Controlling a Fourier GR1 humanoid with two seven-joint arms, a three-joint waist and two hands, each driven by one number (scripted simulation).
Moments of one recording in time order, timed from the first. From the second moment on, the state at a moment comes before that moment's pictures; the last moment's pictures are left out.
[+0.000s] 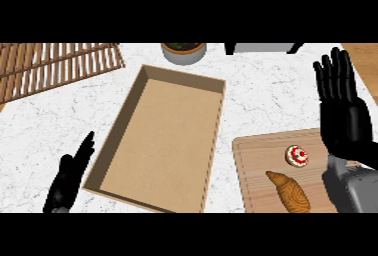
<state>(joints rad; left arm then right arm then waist) 0.08 0.36 -0.23 -1.45 0.06 0.25 0.18 -0.25 -0.29 0.08 -1.64 -0.23 -0.24 -0.22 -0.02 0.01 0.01</state>
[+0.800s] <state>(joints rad) -0.03 0.44 -0.20 -1.48 0.00 0.21 0.04 0.19 -0.38 -0.37 -1.33 -0.29 -0.01 -1.05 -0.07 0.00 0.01</state>
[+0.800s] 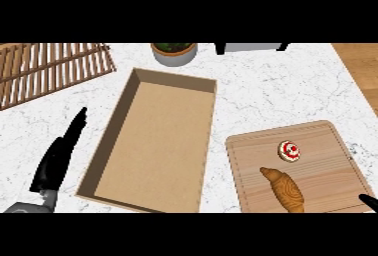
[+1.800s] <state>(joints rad) -0.15 0.39 -0.19 -1.33 -0.05 0.14 -0.02 0.64 -0.35 -0.33 -1.68 0.25 -0.18 -0.90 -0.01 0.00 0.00</state>
